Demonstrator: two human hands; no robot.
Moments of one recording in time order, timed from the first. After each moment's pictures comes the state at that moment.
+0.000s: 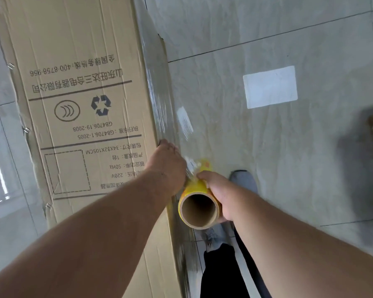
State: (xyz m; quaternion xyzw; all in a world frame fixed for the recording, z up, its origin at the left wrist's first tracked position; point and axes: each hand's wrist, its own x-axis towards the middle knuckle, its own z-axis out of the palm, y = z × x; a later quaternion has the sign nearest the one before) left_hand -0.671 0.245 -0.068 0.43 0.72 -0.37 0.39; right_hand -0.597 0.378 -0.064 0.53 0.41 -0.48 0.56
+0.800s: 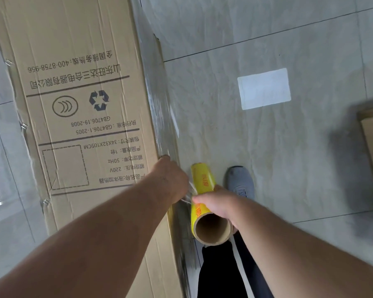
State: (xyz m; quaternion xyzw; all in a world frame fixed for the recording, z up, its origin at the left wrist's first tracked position) left_hand -0.643 0.254 -0.050 0.47 0.66 -0.32 0.50; right_hand -0.556 0.375 -0.063 0.38 0.58 -0.36 0.62
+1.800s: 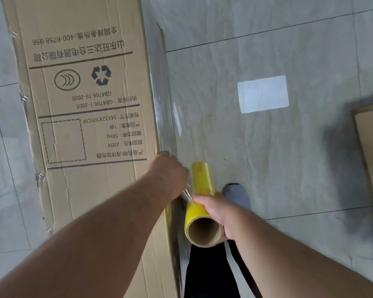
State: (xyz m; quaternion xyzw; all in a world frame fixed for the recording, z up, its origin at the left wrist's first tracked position) left_hand -0.591 0.237 -0.049 0.43 0.75 -0.25 0.44; right_hand -0.469 0.362 -0.084 0.52 0.47 -0.46 0.54
